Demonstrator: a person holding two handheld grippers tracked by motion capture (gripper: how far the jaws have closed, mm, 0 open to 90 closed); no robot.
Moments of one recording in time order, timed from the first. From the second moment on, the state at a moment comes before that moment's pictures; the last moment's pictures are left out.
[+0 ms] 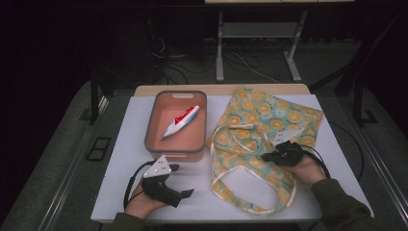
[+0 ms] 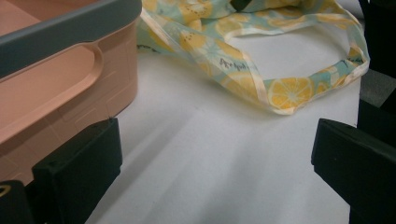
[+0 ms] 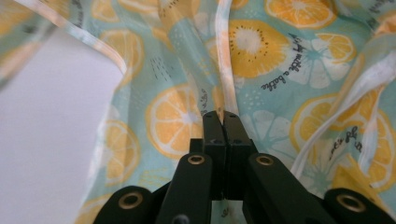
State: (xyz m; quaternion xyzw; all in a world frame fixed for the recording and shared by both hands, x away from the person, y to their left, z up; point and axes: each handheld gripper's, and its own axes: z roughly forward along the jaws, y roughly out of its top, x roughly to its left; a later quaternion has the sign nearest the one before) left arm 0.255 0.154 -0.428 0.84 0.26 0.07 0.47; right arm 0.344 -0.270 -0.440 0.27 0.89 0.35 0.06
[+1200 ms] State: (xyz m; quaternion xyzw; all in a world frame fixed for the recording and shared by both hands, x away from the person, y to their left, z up) left arm 0.256 0.159 -0.421 0.83 0.26 0.08 0.48; right arm 0.358 -0.276 -0.389 0.38 0.78 0.47 0.15
